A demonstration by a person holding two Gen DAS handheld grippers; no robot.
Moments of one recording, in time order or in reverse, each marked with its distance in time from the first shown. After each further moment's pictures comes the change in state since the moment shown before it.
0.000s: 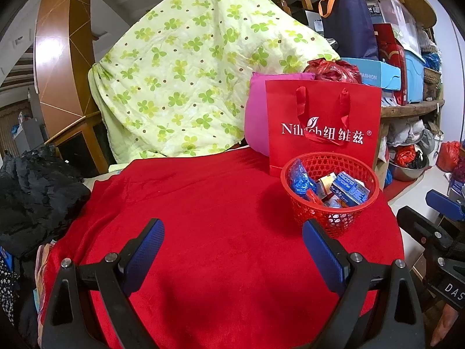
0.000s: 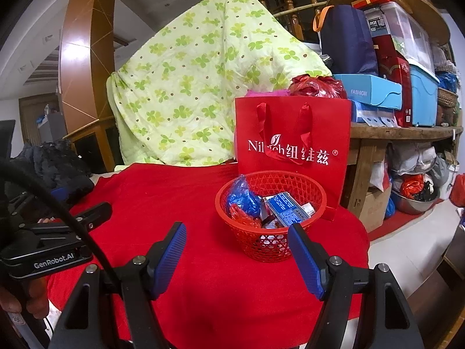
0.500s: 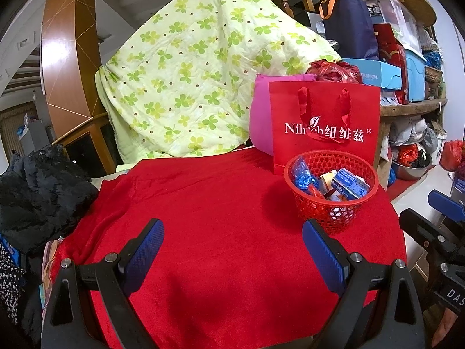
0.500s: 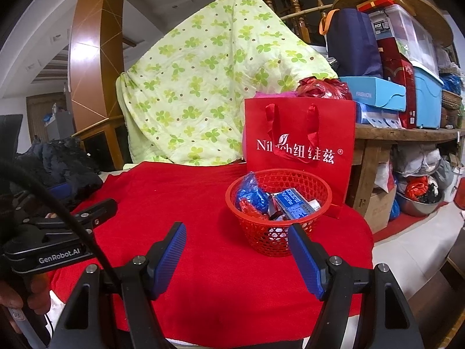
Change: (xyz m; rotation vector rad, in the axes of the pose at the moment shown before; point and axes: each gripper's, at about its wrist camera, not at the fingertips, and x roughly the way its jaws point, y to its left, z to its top) left arm -0.023 0.001 -0.011 0.000 -0.015 0.031; right arm -0.022 0.005 -0.015 -0.011 -0.022 0.033
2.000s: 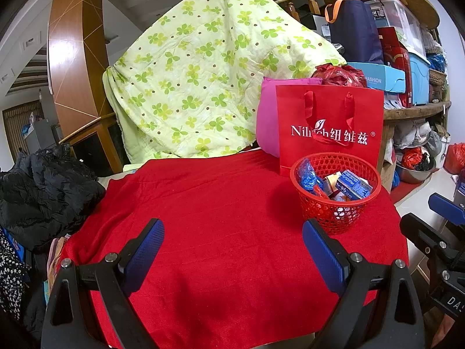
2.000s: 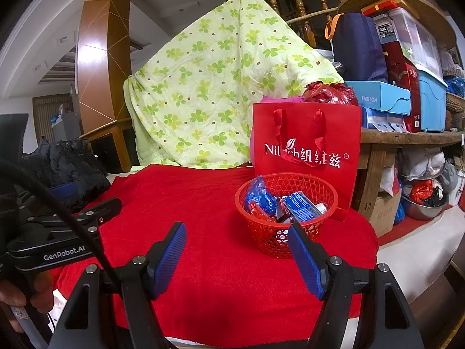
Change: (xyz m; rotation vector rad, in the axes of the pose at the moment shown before) left arm -0.014 0.002 -0.005 -0.016 -0.010 0.038; right arm -0.014 0.018 -0.002 -0.011 -0.016 0.033
